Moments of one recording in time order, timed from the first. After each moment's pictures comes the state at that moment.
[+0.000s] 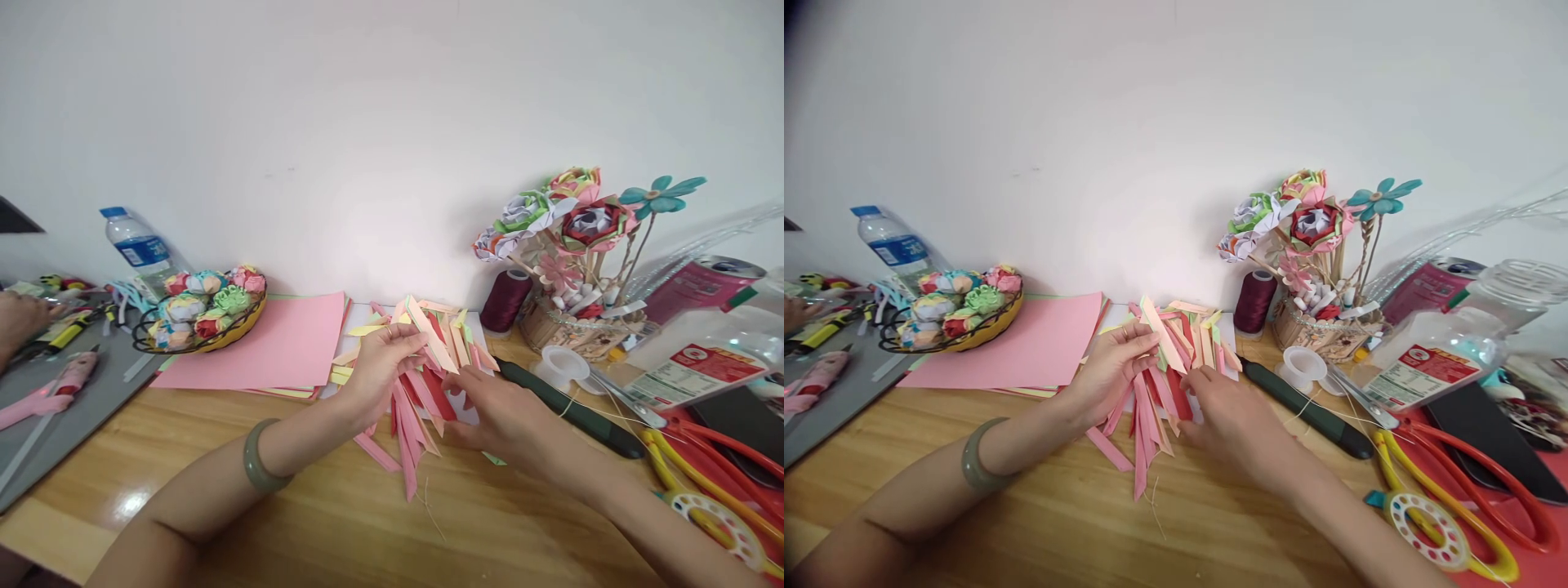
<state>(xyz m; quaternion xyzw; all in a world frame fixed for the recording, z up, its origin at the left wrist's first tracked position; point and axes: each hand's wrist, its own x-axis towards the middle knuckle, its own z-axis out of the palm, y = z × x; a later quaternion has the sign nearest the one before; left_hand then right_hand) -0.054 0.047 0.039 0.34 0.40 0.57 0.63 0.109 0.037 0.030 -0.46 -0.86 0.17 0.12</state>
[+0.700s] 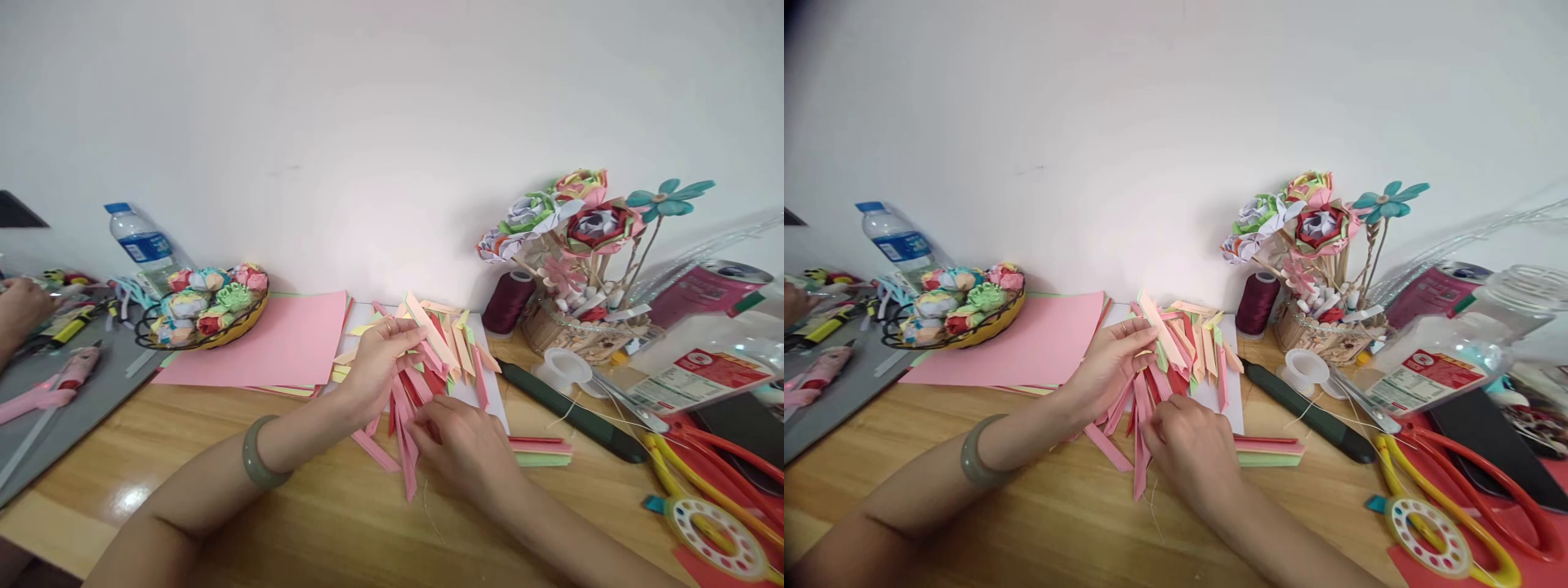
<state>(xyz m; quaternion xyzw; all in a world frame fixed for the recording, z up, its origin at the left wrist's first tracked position) -0.058 0.047 0.043 0.34 0.41 0.57 0.62 0.070 0.009 0.005 -0.52 -0.84 0.11 0.12</state>
